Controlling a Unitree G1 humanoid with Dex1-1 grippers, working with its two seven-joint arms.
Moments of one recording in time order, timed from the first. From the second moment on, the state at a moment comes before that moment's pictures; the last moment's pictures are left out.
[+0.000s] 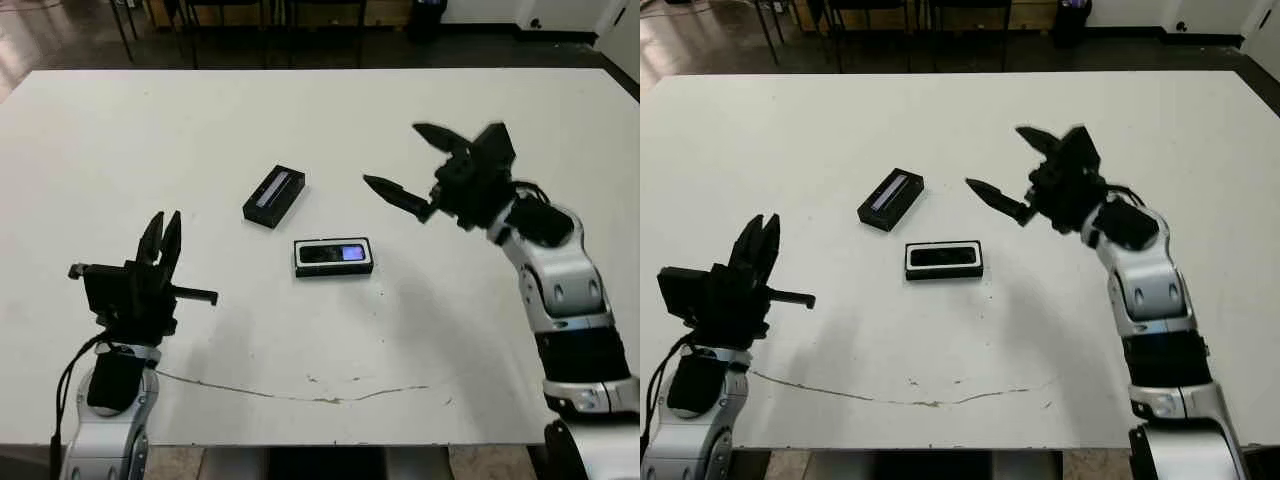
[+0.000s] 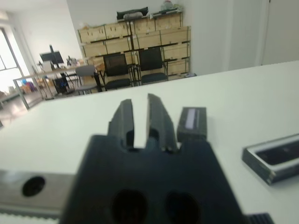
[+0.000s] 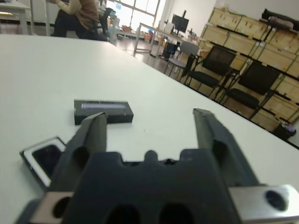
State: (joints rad) left arm 0.13 0.23 0.09 -0.43 0.00 0.05 -0.10; right arm -0.40 -0.42 0.03 0.05 0.11 0.13 0.66
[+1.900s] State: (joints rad) left arm -0.55 0.31 -0.11 0.45 -0.04 0.26 -0.50; right arm -0.27 -0.48 0.06 -0.02 0.12 0.16 0.63
